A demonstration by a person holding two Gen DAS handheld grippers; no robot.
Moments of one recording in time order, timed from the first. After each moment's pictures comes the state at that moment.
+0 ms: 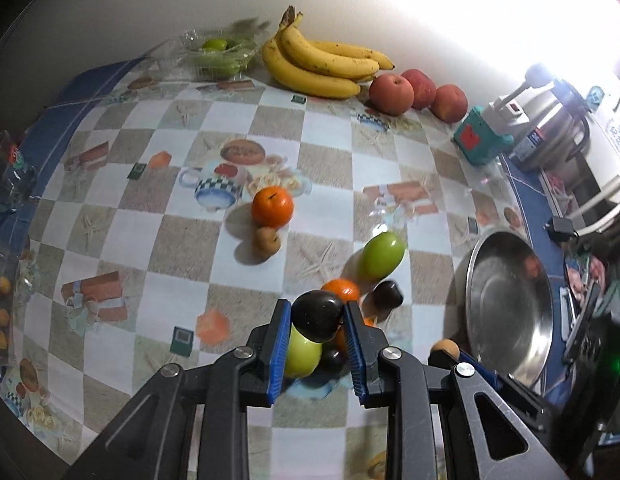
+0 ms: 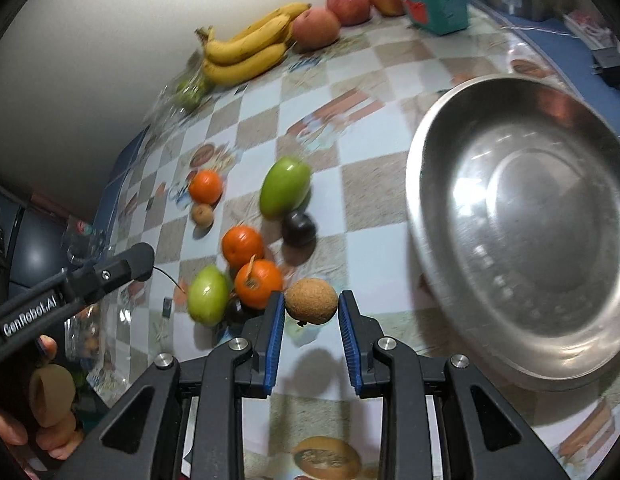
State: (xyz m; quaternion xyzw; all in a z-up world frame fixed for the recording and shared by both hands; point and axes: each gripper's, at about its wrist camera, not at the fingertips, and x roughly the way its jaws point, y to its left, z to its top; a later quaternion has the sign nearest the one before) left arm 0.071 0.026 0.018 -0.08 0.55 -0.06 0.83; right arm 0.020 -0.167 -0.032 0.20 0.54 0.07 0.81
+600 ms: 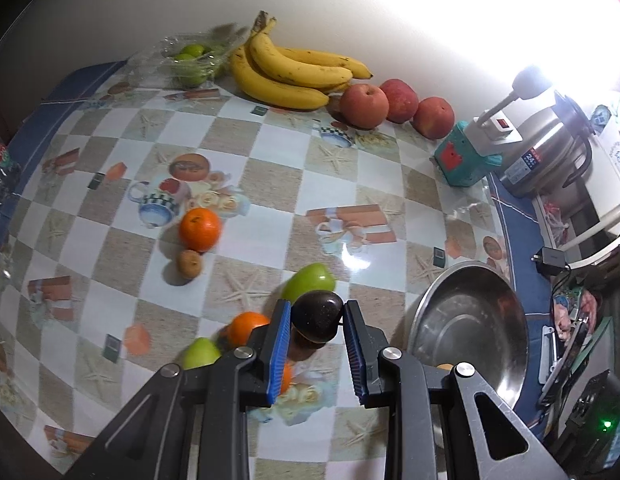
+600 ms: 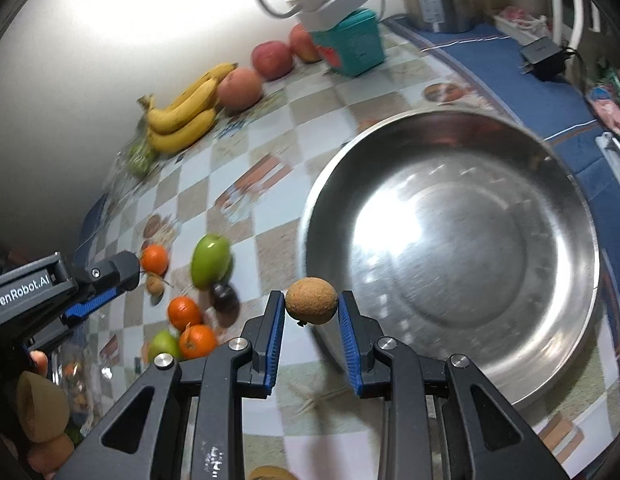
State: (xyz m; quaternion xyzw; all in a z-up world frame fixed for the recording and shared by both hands) left arm 0.096 -0.039 0.021 -0.11 0.54 -0.05 0.83; right arm 0.019 -0.228 -0.019 0.23 0.49 -0.03 0.84
